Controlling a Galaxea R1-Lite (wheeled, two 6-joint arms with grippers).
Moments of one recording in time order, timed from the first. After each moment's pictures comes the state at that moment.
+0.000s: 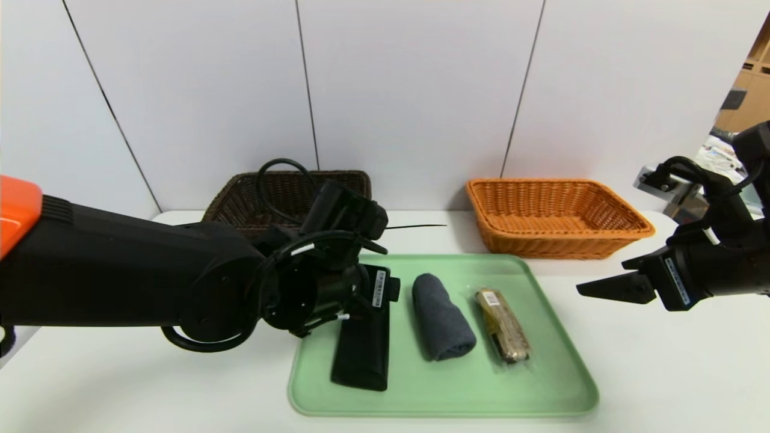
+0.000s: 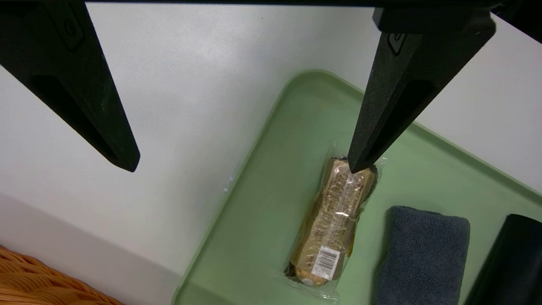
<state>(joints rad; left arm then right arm) -0.79 1.87 -1.18 0.01 0.32 -0.41 0.14 1.45 -1.07 0.45 0.27 -0.23</state>
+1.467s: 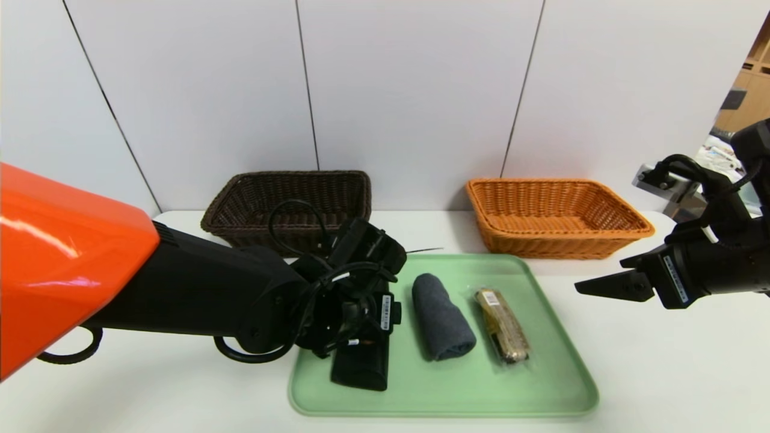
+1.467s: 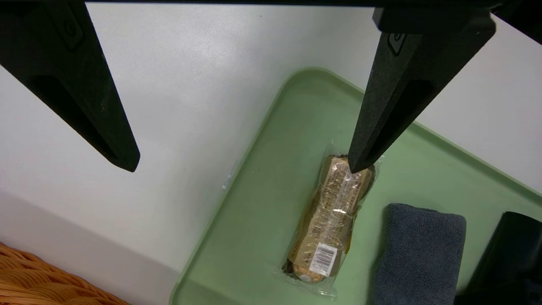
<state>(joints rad) -0.79 1.97 -1.16 0.02 0.32 -0.55 0.14 1.45 -1.08 0.45 0.28 -0.22</state>
